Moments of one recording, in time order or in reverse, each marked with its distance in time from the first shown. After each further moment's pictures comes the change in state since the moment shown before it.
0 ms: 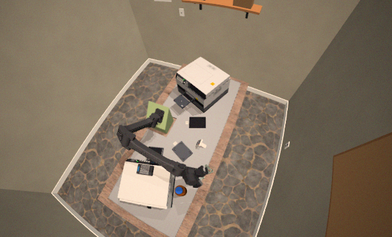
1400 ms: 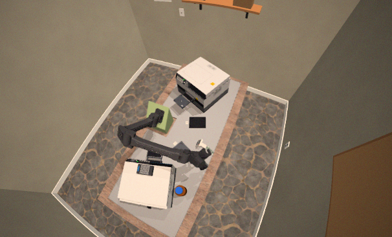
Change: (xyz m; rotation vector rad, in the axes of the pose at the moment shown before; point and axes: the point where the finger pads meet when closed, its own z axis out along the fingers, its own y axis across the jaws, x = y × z) arm 0.133 0.046 0.004 0.082 0.258 -0.056
